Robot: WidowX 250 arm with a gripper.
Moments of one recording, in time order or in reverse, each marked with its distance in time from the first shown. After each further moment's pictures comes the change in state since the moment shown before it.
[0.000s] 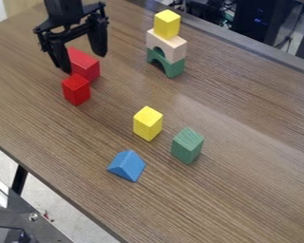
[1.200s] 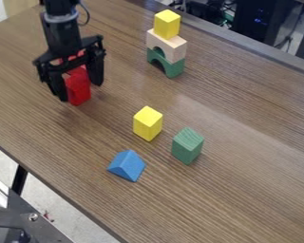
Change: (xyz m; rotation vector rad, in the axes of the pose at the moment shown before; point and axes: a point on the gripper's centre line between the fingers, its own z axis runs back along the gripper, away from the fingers) arm -0.002 0.019 -0.043 0.028 0.001 -0.033
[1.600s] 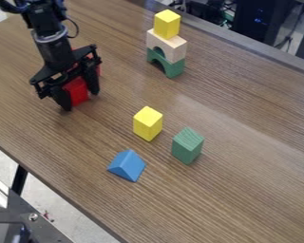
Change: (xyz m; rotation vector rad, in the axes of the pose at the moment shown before) arm 0.005 0.006 -0.012 -0.145 0.019 0.003
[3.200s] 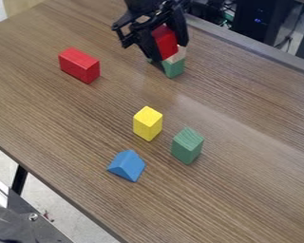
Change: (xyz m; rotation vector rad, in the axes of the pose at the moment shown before) arm -0.106 -0.106 0.062 -0.130 0.186 -0.188
